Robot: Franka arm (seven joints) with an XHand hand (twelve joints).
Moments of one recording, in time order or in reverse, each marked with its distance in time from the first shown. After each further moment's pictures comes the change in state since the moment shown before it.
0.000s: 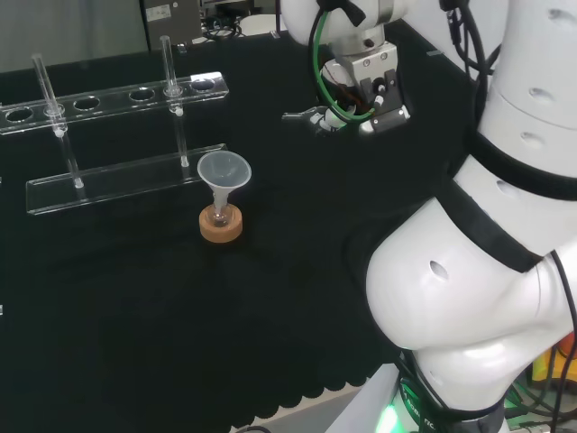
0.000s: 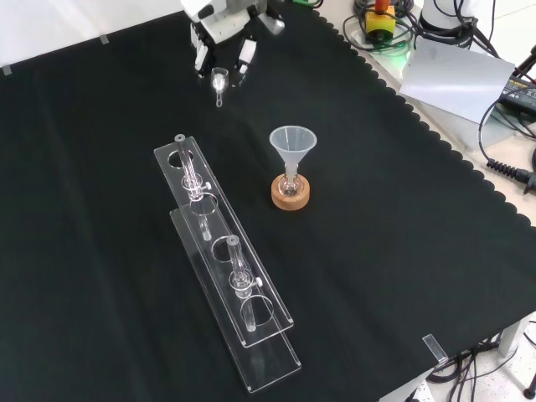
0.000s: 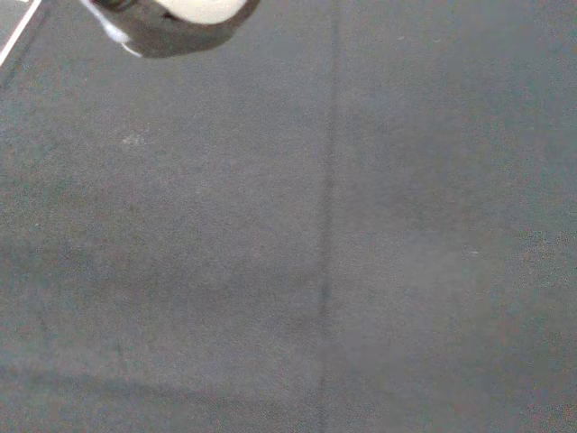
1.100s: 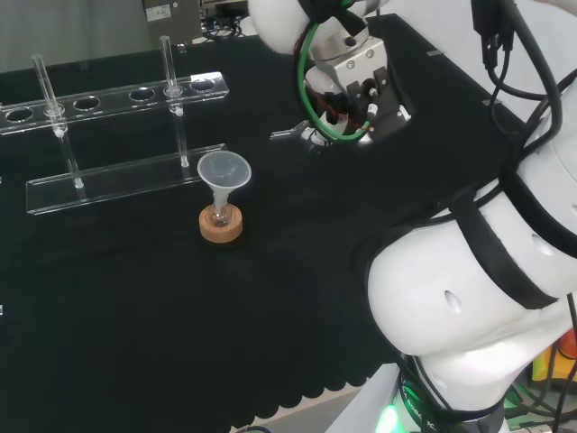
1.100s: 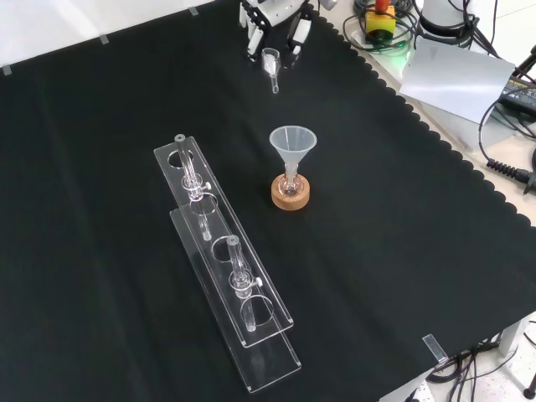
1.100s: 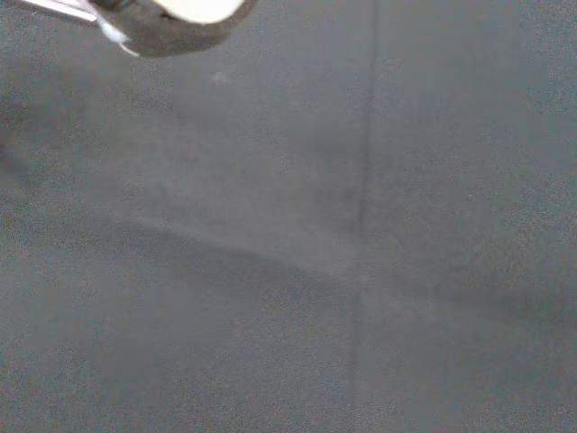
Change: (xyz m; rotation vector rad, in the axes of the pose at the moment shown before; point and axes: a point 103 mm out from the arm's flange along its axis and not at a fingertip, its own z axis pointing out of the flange) arm 0.054 -0.094 -0.040 0.053 -0.144 -0.054
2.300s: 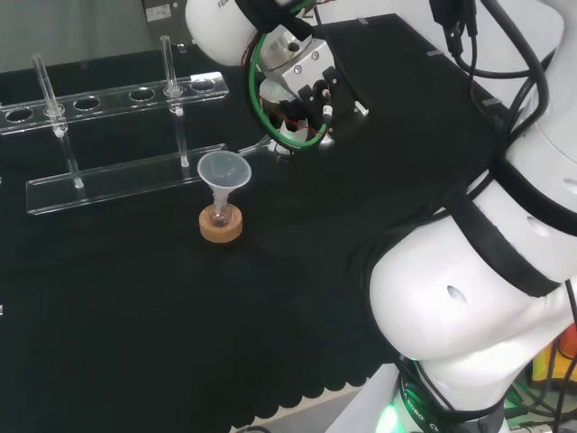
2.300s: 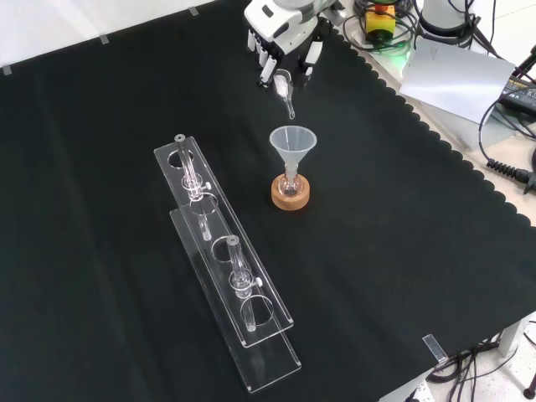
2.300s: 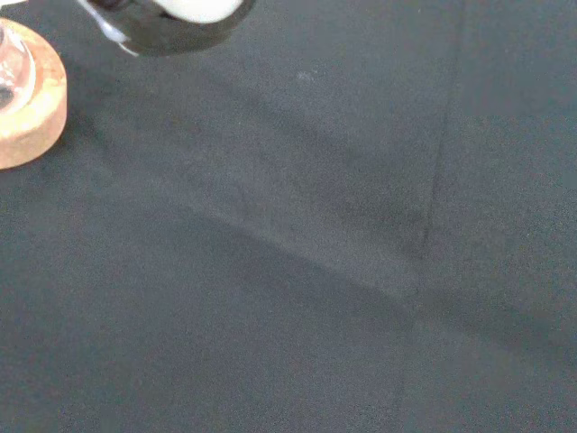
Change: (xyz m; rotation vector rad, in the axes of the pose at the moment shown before) arm 0.052 0.017 -0.018 0.051 -0.129 -0.091
